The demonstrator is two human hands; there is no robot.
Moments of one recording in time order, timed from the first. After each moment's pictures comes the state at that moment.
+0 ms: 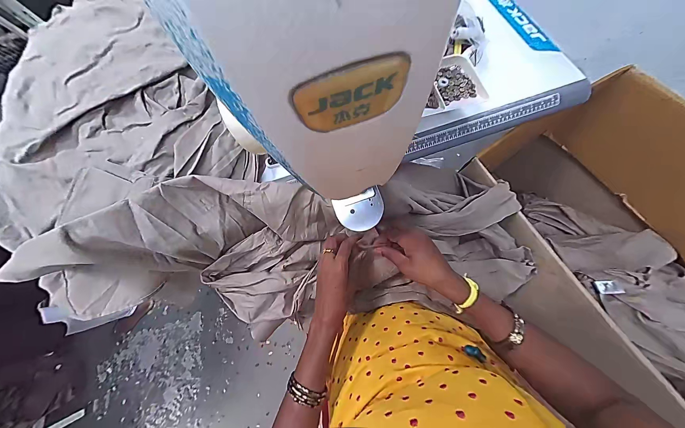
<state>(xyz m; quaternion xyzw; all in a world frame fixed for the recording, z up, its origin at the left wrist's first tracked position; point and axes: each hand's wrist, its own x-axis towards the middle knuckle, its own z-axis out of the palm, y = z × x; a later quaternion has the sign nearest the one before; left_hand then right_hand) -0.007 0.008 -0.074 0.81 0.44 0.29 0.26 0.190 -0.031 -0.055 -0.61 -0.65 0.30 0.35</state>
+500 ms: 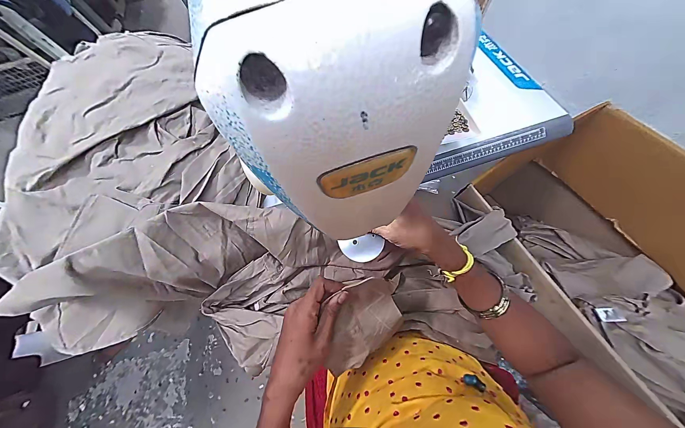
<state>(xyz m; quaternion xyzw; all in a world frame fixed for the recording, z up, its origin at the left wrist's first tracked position) -0.048 0.010 0.001 0.79 0.40 0.30 0.37 0.195 0.054 0.049 -0.57 -0.61 0.35 0.42</state>
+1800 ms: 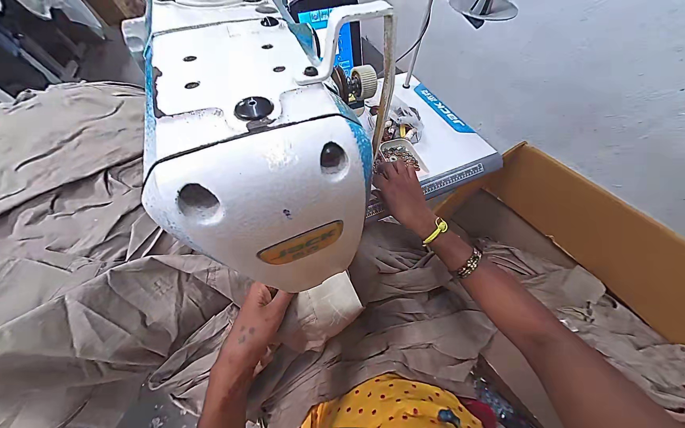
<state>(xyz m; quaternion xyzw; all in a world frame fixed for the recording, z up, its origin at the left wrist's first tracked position) -0.014 0.084 0.042 0.64 0.46 0.28 0.55 0.316 0.119 0.003 -0.67 -0.71 -0.14 0.18</state>
